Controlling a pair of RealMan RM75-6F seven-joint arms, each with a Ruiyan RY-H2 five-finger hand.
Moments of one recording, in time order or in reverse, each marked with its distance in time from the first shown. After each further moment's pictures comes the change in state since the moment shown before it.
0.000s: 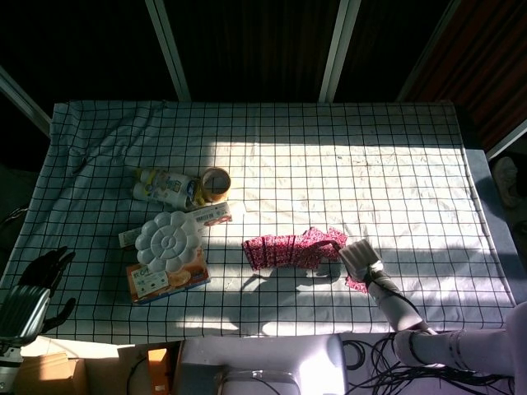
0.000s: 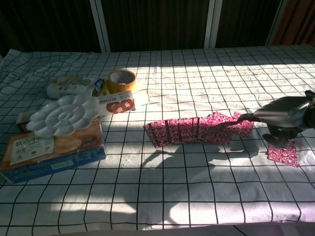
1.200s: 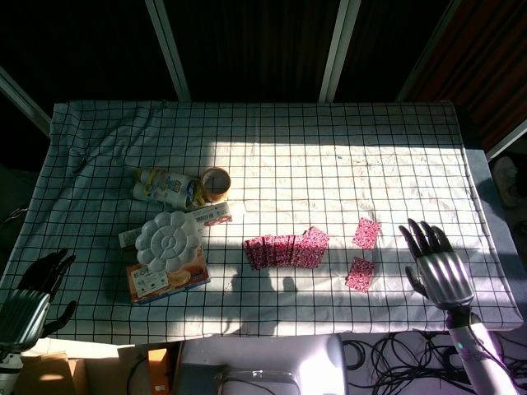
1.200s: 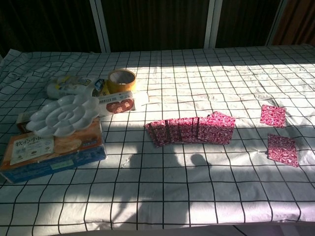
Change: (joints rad) left arm 0.020 -0.013 0.009 0.015 0.046 0.056 -0.003; right arm -0.508 0.212 -0.094 -0.065 -0.756 0.696 0.495
